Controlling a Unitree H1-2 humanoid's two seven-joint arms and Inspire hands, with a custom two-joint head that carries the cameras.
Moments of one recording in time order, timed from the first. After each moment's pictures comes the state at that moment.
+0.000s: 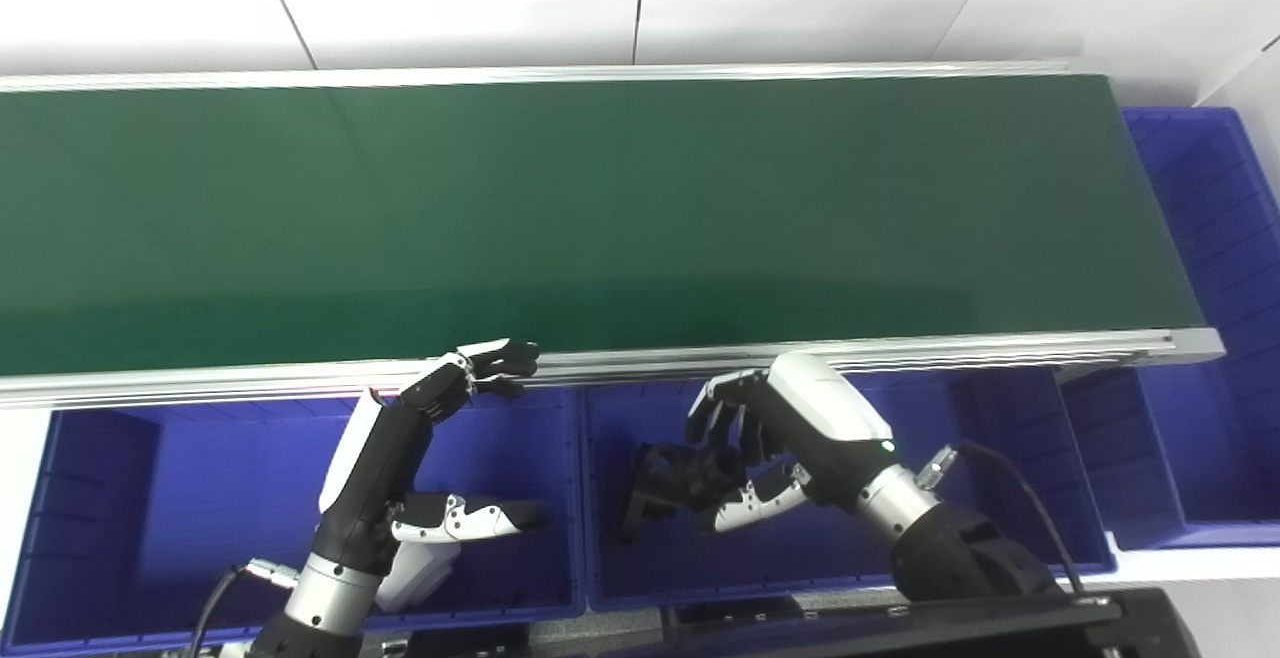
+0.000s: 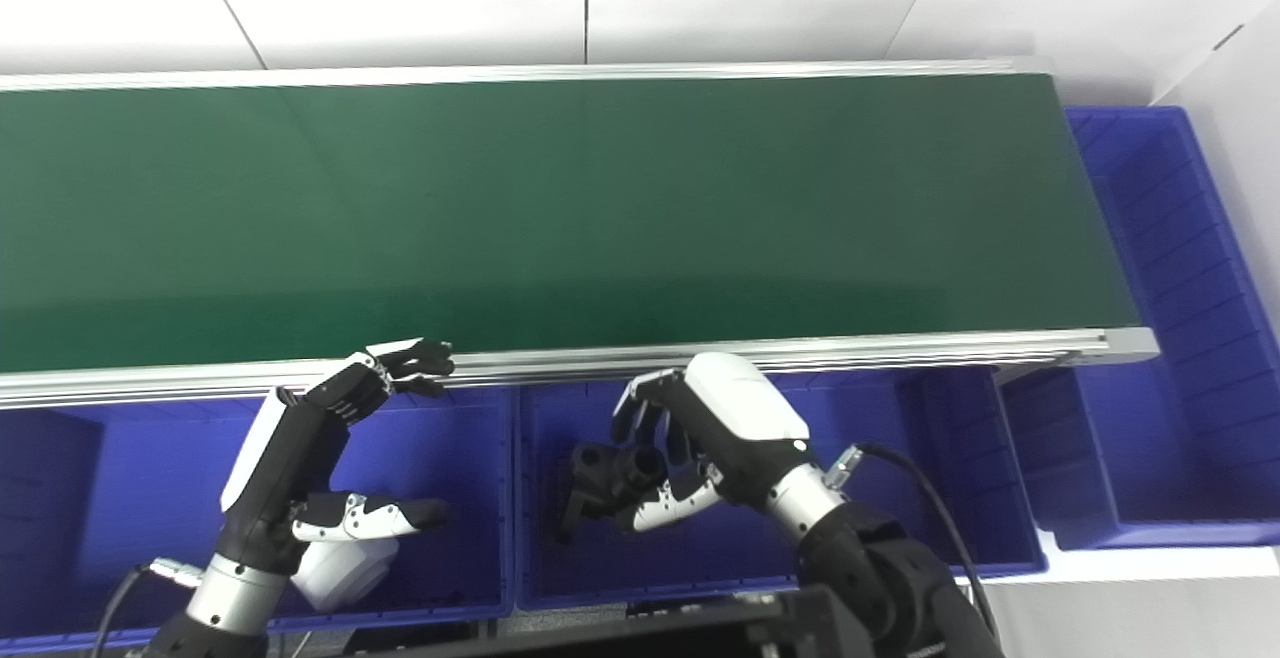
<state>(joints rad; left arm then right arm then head) 0.43 0.25 -0.36 -0.19 0.05 -0.44 -0.10 0.38 -0.33 0.38 -0.39 -0.77 0.10 0.31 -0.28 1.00</state>
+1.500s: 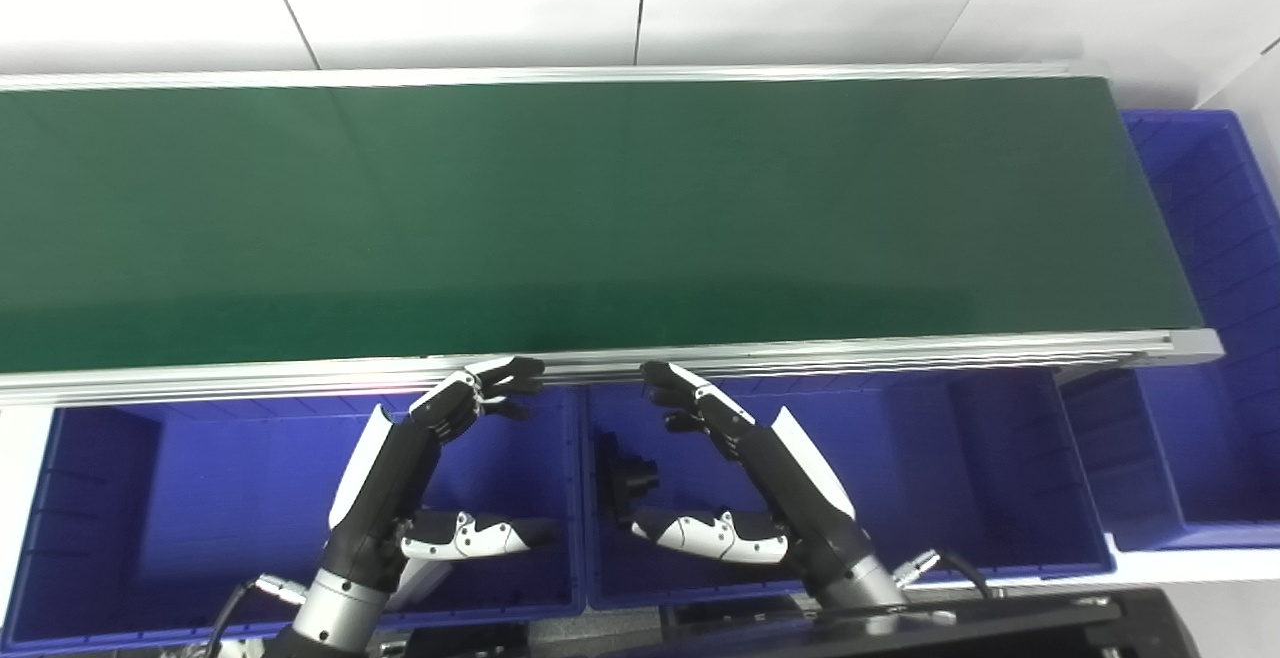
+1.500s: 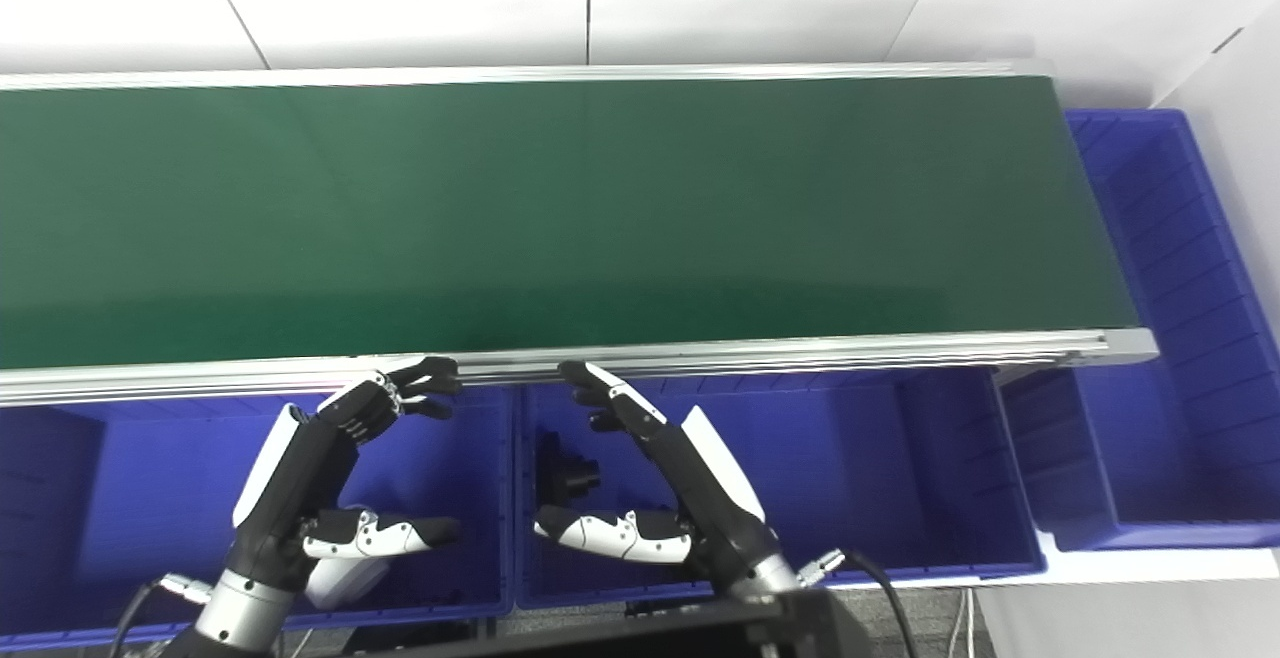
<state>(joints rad) 0.46 0.23 -0.35 -0.16 0.07 -0.44 -0.12 0.60 -0.14 0.37 -0.39 -0.24 -0.10 0.14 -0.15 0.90</state>
